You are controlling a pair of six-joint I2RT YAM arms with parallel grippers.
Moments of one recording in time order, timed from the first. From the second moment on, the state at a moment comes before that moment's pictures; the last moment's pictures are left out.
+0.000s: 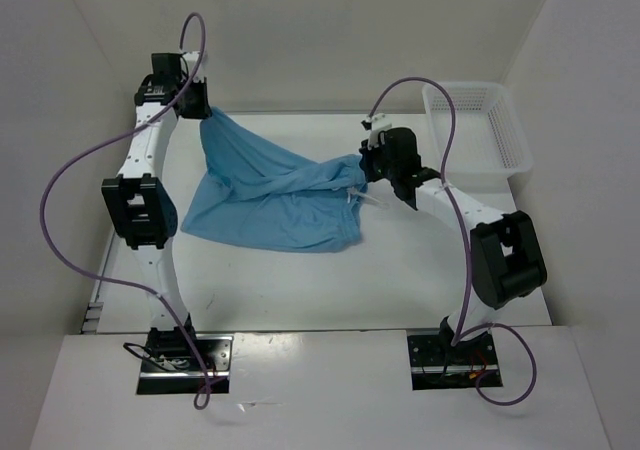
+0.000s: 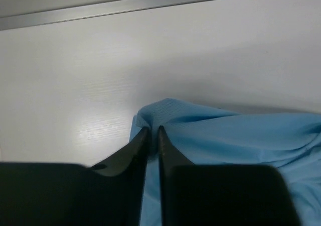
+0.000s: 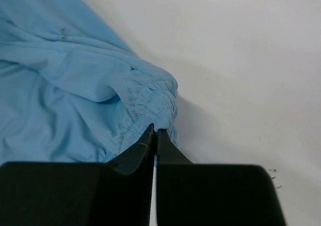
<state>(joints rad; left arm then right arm) 0.08 2.12 2.15 -0.71 0.23 0.07 0.37 1.62 1.10 0.06 -0.09 -0.02</state>
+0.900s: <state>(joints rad) 0.09 2.11 1.64 -0.83 0.09 0.07 0.40 1.60 1.00 0.08 -0.13 -0.01</state>
